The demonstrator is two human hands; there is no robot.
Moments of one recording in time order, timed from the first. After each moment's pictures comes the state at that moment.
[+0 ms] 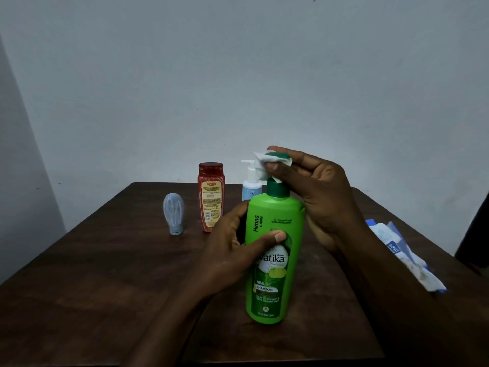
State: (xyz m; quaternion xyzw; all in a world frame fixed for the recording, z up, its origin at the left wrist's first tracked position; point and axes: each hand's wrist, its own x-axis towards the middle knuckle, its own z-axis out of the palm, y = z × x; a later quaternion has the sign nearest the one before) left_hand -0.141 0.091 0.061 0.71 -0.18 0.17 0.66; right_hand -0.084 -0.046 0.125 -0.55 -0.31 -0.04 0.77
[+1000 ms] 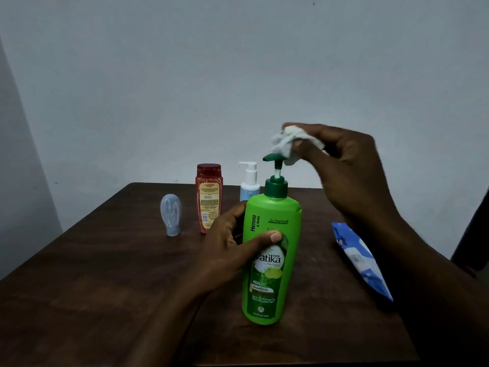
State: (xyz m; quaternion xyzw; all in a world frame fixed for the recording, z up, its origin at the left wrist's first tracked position) left_hand -0.136 0.094 0.057 0.71 -0.17 0.15 0.67; right_hand -0.091 -0.072 0.160 -0.70 -0.34 -0.28 0.56
